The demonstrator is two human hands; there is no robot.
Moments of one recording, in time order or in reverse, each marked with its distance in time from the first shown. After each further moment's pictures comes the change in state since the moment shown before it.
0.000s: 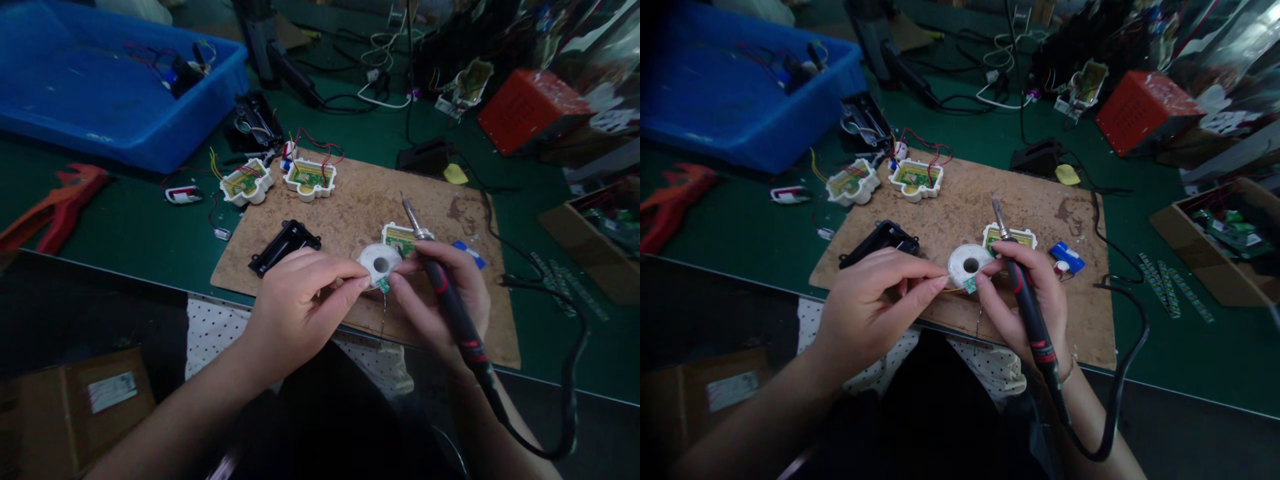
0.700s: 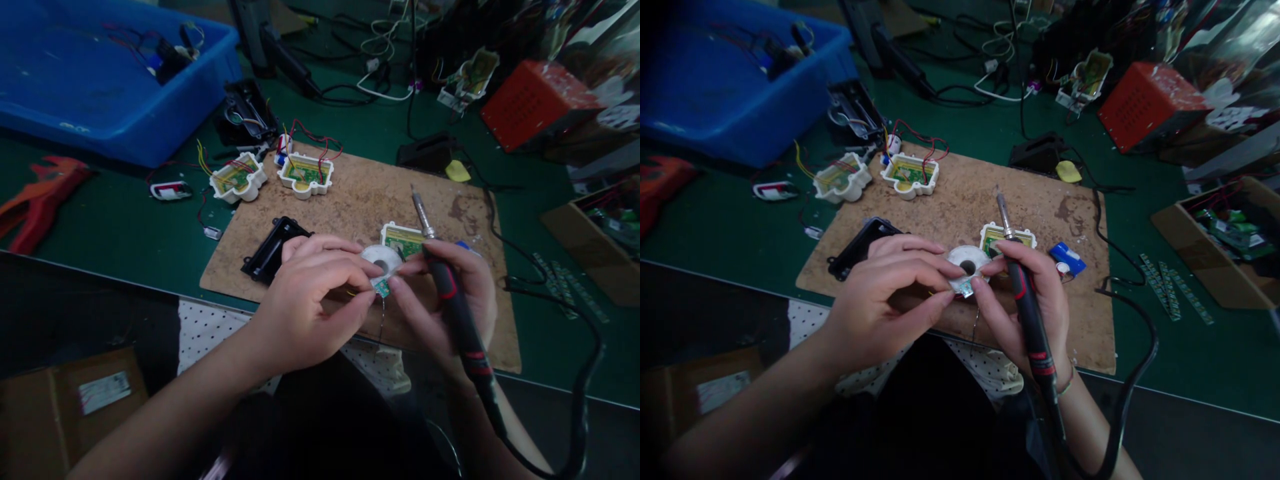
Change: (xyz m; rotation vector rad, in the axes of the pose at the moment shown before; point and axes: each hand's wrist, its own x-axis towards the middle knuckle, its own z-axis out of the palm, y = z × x) left_hand 0.009 -0.009 0.008 -0.065 -0.098 0.062; right_hand 0.000 0.000 0.000 -0.049 0.011 -0.024
